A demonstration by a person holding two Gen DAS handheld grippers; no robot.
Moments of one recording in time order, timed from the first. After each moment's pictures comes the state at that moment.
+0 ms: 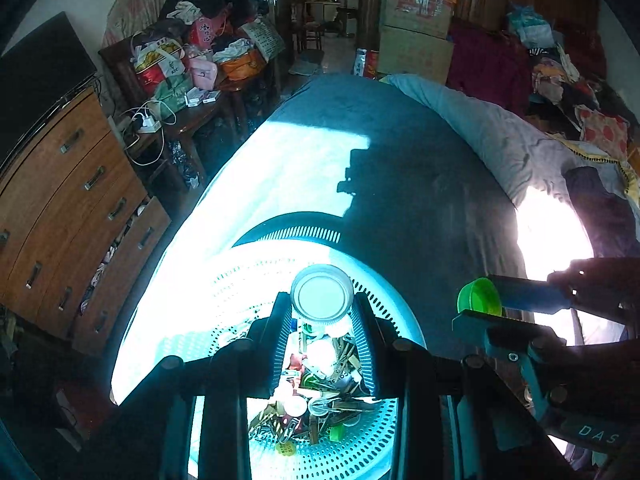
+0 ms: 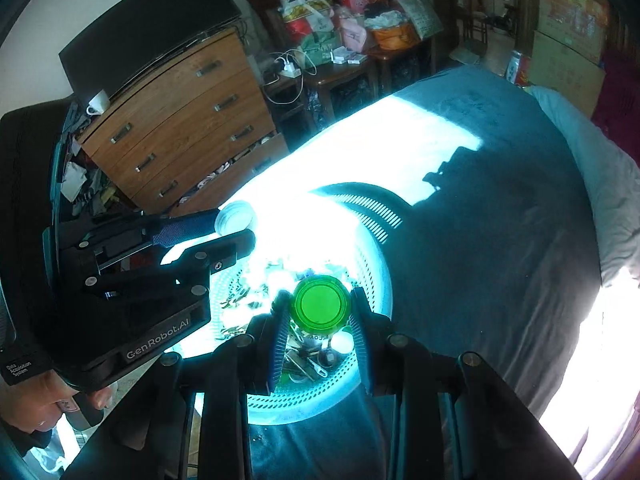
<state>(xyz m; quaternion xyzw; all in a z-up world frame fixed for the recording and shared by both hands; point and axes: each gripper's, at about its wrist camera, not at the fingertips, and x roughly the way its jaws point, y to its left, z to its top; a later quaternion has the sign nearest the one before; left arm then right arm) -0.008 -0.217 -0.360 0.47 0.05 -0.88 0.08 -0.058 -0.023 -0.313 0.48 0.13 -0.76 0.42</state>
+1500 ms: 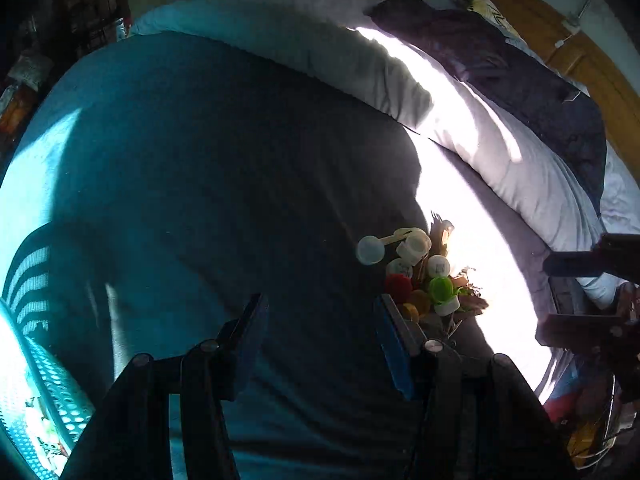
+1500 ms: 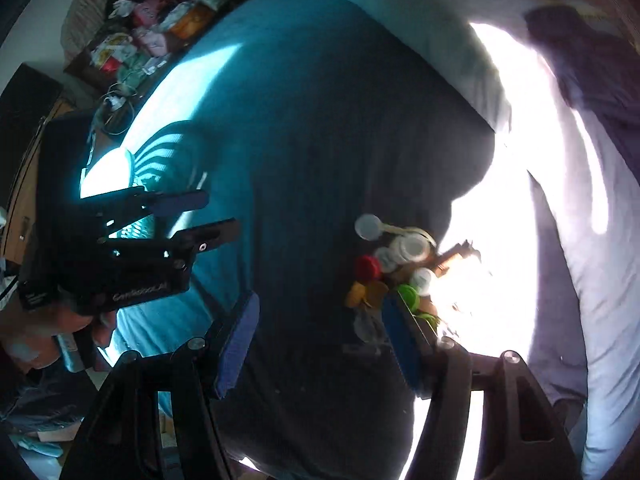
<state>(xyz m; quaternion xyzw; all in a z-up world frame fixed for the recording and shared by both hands) -0.070 0.136 -0.551 0.54 -0.07 -0.79 -0.26 -0.043 0.358 -0.462 0.60 -0.04 -0.78 0.18</state>
